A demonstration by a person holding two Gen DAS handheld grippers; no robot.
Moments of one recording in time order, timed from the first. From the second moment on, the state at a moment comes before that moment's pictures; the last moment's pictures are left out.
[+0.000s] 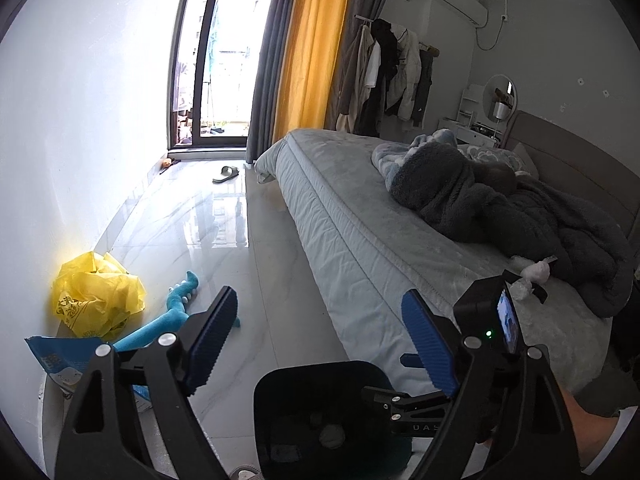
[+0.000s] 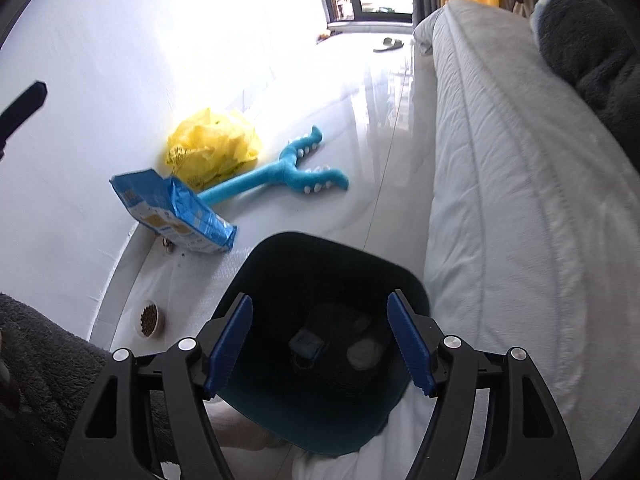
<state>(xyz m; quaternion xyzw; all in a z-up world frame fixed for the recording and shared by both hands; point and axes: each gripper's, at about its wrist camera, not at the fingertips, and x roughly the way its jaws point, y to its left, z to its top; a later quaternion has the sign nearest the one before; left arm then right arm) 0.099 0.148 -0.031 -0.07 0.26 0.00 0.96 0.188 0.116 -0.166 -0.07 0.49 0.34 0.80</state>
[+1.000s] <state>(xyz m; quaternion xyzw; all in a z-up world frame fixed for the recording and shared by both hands) 0.149 0.013 -0.028 -0.04 0.27 -0.13 0.95 0.190 -0.089 -0.095 -0.02 0.42 0.22 0.88</state>
